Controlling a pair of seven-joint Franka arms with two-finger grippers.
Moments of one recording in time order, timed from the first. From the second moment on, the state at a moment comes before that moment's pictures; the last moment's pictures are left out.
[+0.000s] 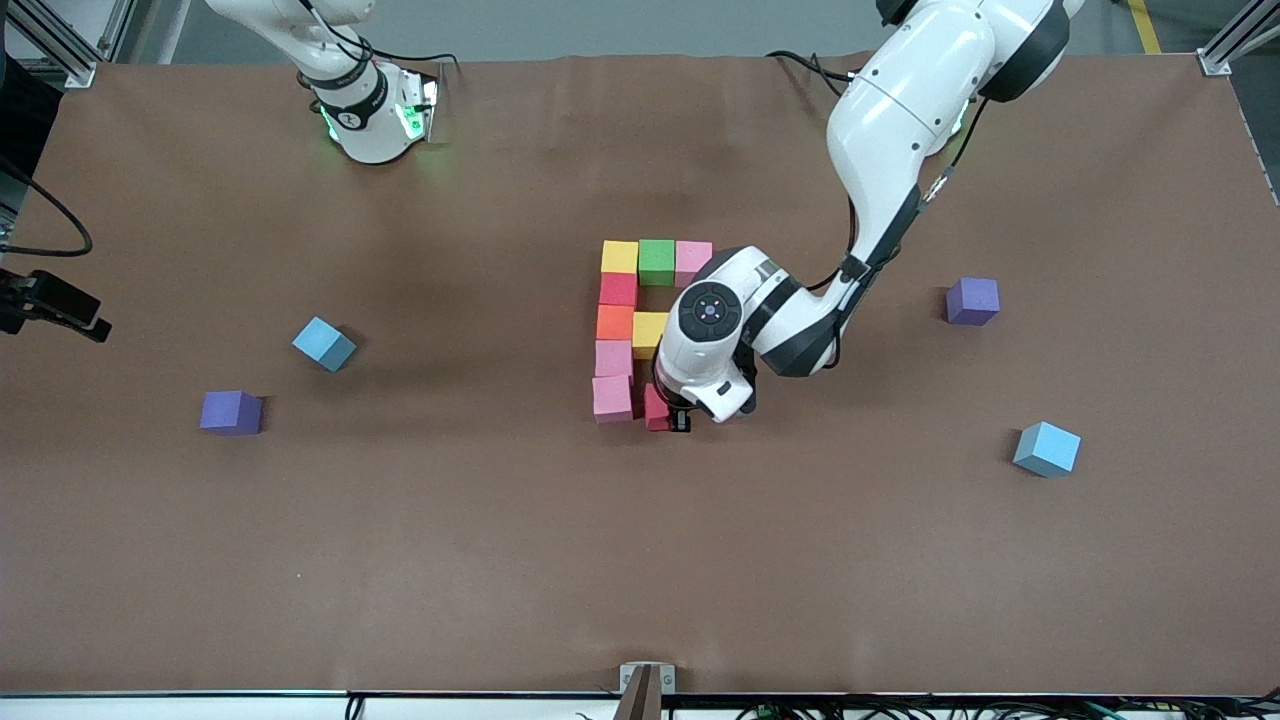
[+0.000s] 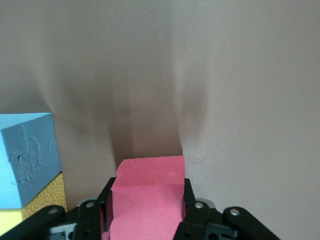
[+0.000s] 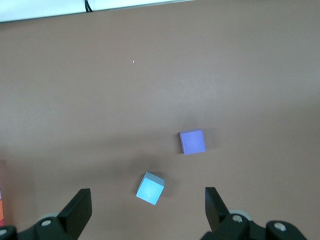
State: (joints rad) left arm -0.49 0.84 -0.27 -1.42 0.19 2.31 -2.33; right arm -0.06 0.09 -0.06 -1.51 0.01 1.70 0.00
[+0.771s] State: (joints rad) left arm -0.52 0.87 -0.26 -1.37 0.19 2.29 -2.30; right arm -0.06 0.08 -0.06 -1.50 0.01 1.70 0.00
